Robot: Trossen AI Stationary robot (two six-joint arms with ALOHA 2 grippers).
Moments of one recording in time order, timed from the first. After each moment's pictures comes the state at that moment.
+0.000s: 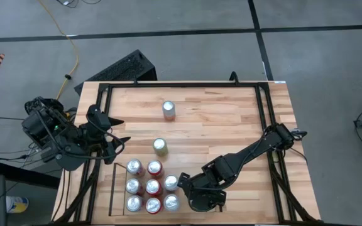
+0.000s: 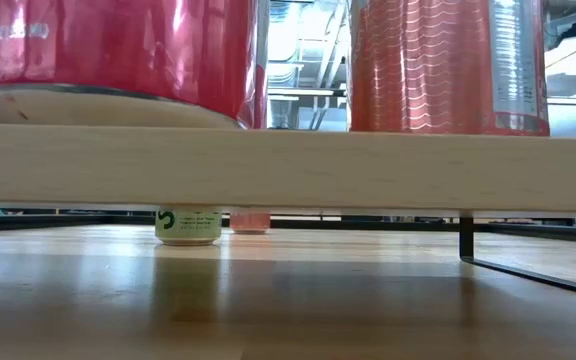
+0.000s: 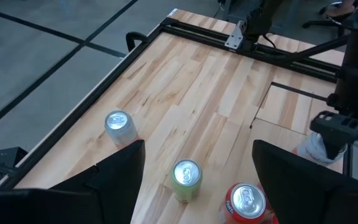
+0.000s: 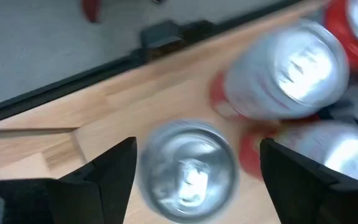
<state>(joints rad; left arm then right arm) -0.73 1.41 2.04 -1.56 -0.90 -0.90 0.50 2.02 1.98 -1.03 -0.14 -0.64</state>
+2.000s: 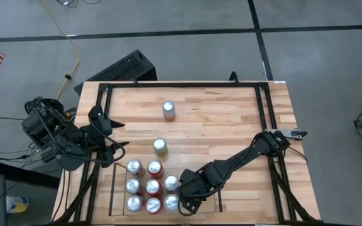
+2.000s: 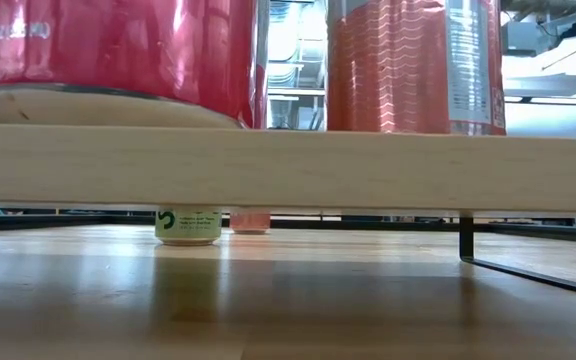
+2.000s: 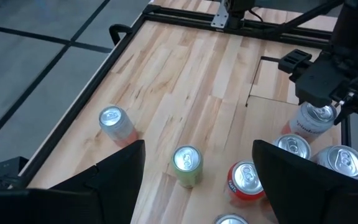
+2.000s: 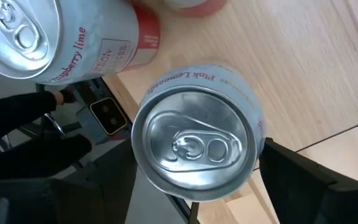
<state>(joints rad) -0.73 1.41 2.04 -1.56 -0.82 -0.79 0.50 2.20 2.24 -1.35 -0.07 1.09</state>
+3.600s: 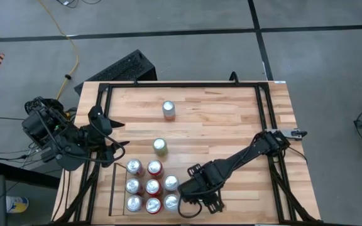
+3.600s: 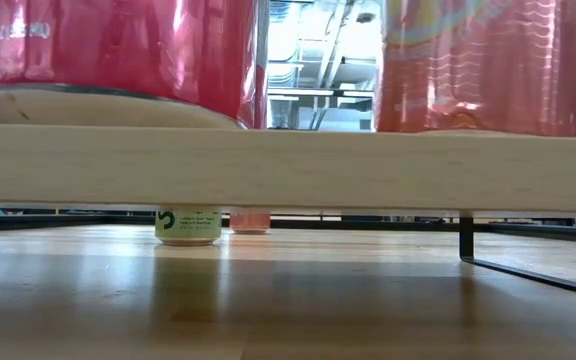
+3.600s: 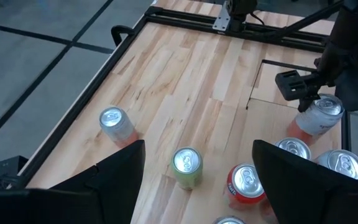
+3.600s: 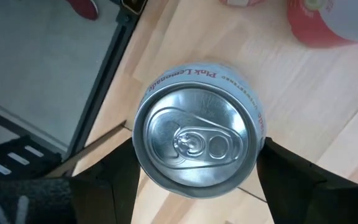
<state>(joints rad) -0.73 1.41 2.04 -1.56 -0.83 -0.80 0.50 2.20 2.25 -1.48 -0.14 0.02</state>
